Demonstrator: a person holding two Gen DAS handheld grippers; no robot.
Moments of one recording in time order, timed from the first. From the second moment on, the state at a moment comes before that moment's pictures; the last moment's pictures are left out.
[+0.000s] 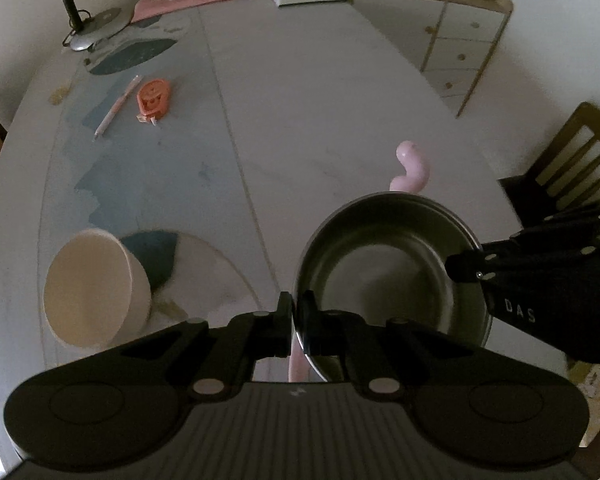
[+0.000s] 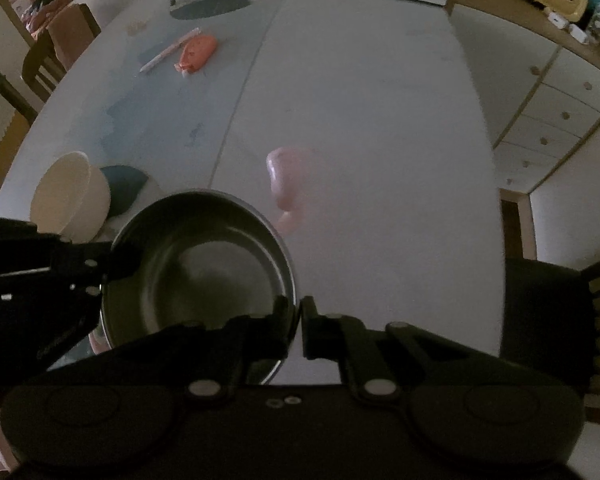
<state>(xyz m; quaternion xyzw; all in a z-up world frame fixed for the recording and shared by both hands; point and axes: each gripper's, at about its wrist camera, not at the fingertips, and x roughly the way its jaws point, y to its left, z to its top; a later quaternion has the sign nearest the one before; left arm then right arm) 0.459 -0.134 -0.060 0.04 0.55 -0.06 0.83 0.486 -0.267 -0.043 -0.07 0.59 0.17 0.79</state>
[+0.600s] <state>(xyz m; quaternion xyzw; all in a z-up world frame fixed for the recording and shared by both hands) 0.323 -0.177 -0.022 0.07 0.54 -0.10 0.83 0.355 -0.304 0.009 -0.09 0.58 0.16 0.79</state>
